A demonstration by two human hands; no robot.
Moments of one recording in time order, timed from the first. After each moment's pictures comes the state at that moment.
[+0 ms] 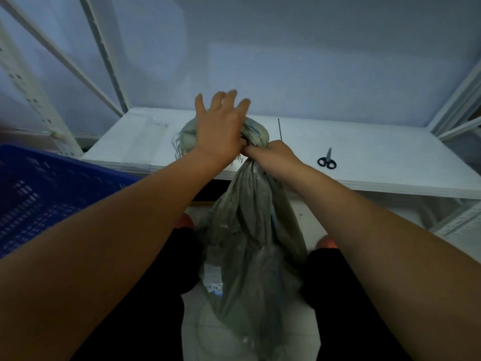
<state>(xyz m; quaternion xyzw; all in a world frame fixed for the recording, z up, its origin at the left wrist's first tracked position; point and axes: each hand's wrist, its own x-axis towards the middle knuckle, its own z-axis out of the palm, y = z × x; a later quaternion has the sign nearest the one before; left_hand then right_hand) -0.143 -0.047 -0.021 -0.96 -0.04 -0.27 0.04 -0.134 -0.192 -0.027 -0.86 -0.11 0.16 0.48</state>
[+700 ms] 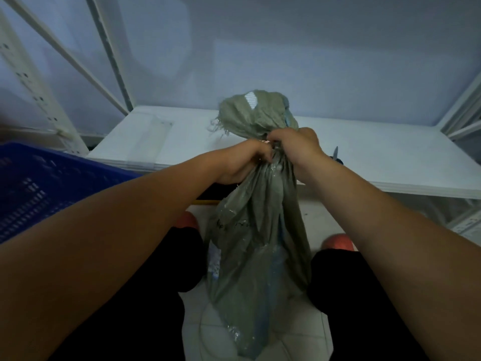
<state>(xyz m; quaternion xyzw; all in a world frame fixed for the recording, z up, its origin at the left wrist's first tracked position) -0.160 -0.073 -0.040 -0.66 0.00 0.21 -0.73 -0.126 -0.200 -0.016 -0.77 0.04 0.09 0.63</state>
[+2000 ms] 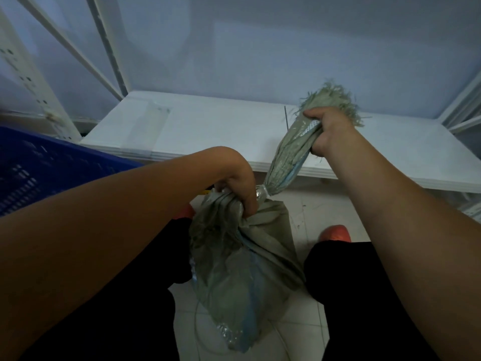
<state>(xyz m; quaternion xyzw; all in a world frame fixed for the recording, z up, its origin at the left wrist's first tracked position) -0.169 -0.072 -0.053 -0.88 -0.04 0.46 -0.11 -0.077 -0.226 -0.014 -0.60 0.18 0.18 0.76</state>
